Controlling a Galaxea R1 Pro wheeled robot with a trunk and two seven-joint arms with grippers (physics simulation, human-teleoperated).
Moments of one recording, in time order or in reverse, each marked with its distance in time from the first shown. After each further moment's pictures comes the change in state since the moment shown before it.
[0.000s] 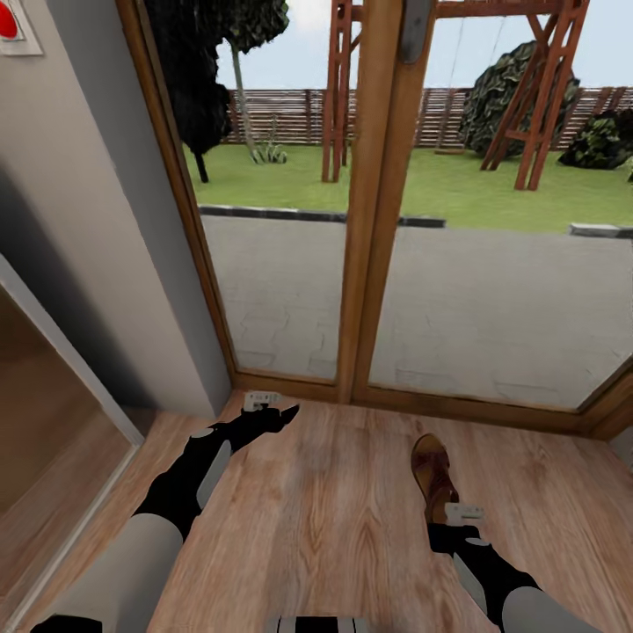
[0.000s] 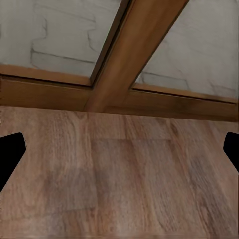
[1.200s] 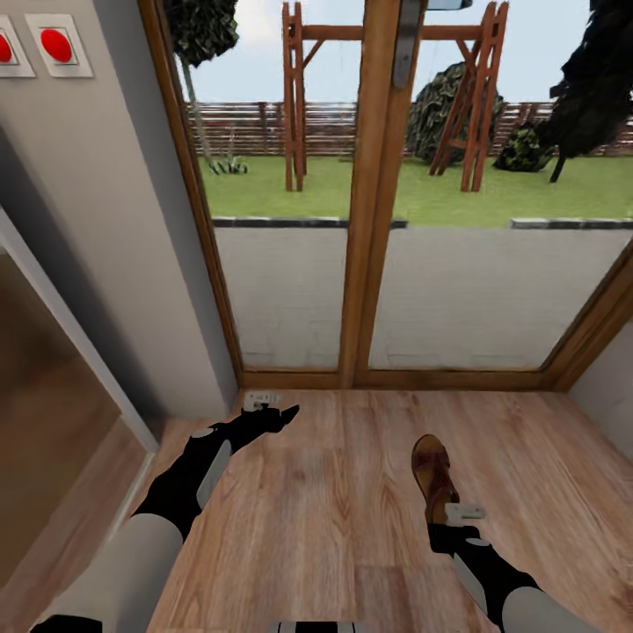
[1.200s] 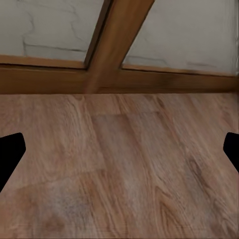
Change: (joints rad) left arm 0.000 0.000 0.001 0.000 0.000 0.000 -0.001; right arm 0.000 0.000 0.000 0.000 -0.002 0.000 0.000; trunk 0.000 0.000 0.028
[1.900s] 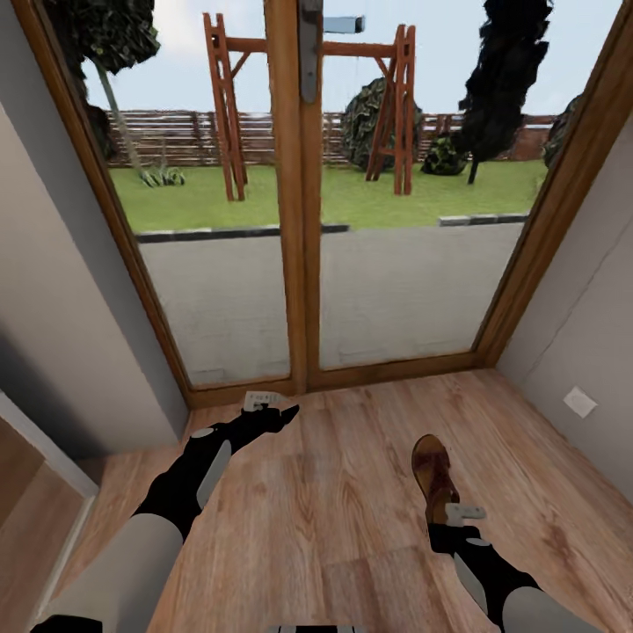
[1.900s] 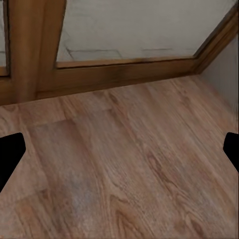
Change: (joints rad) left arm 0.000 0.000 0.000 0.000 0.000 0.000 0.001; right arm 0.000 -0.001 -0.001 0.000 0.000 0.000 0.000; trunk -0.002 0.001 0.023
